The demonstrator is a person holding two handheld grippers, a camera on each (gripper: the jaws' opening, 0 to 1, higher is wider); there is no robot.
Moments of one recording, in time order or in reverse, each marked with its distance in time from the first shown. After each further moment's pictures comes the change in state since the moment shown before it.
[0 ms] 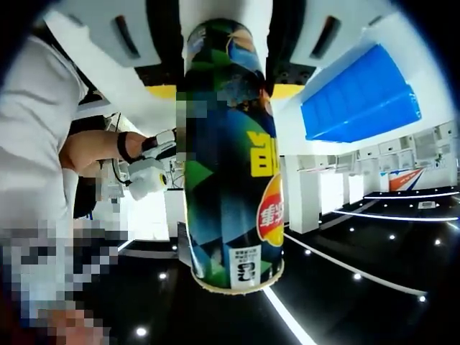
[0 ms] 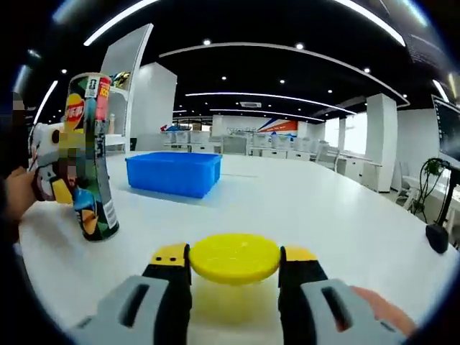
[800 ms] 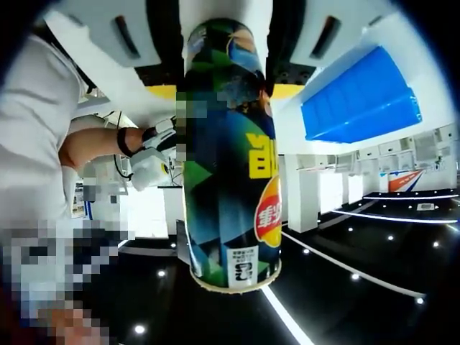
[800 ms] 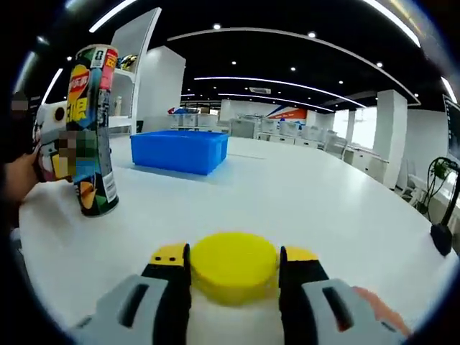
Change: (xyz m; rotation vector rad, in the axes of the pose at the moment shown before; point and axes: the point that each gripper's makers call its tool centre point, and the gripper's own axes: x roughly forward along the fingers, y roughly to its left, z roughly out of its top) left arm -0.001 0.000 0.000 -0.009 -0.013 0.004; right arm 0.001 0.001 -0.022 -0.037 0.087 0.045
